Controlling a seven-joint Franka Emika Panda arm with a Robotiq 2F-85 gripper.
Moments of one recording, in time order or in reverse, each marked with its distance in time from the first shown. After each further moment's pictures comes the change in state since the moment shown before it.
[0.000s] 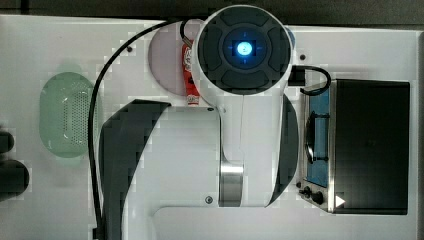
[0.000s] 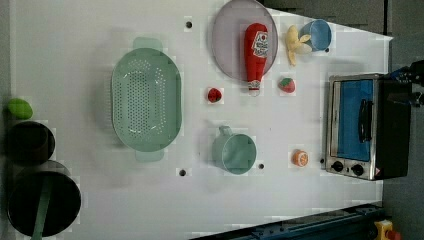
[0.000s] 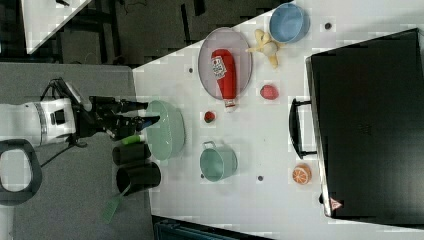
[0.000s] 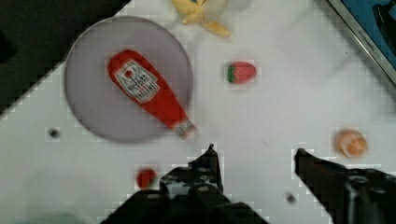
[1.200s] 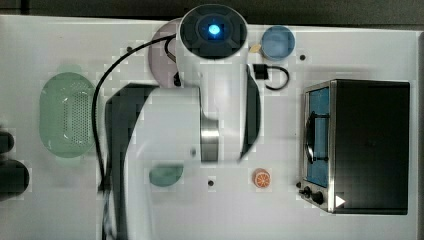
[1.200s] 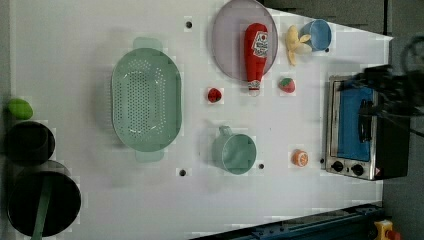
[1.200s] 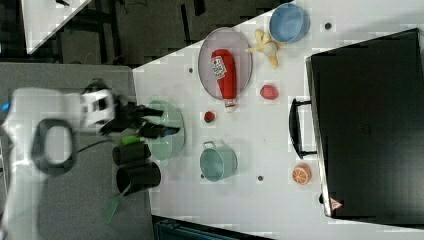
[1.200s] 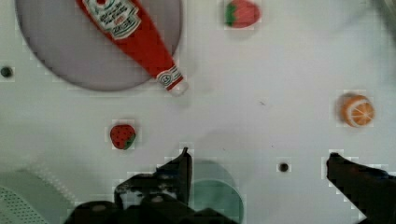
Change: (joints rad) arm -0.066 0.141 0.119 -0.038 0.027 0.031 -0.061
